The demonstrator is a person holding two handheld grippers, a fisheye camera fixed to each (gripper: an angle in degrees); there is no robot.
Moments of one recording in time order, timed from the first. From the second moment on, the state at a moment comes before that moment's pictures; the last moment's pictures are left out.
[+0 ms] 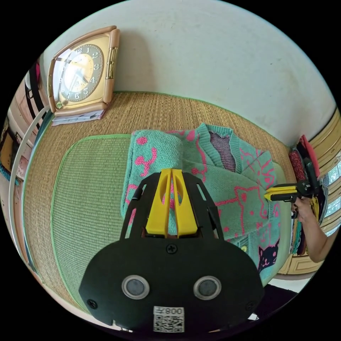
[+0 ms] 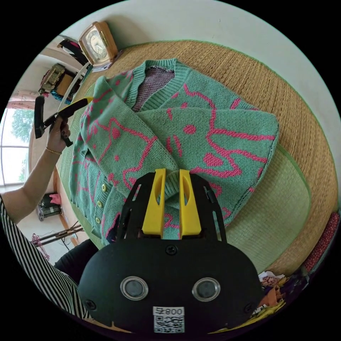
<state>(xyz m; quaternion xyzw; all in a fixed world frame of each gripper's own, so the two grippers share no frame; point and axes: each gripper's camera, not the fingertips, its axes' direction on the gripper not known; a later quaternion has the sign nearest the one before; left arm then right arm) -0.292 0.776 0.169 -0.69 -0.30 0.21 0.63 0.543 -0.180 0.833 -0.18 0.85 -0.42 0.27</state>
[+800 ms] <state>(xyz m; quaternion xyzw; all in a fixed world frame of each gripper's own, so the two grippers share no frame) -0.338 0.798 0.158 -0.72 -0.32 0.21 0.58 0.467 -0.142 0.682 -0.14 0.80 -0.44 0.39</state>
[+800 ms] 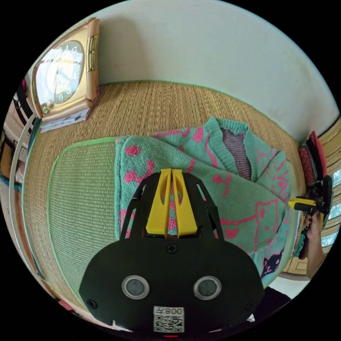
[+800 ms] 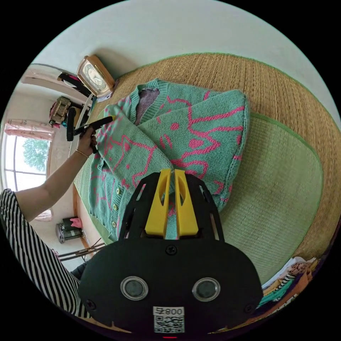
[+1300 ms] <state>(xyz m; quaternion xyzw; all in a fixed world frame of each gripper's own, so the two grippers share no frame) -0.354 0.760 0.086 -0.74 -0.25 0.11 0.62 0.489 -0.139 0.607 -0.15 0.81 -0.44 0.36</state>
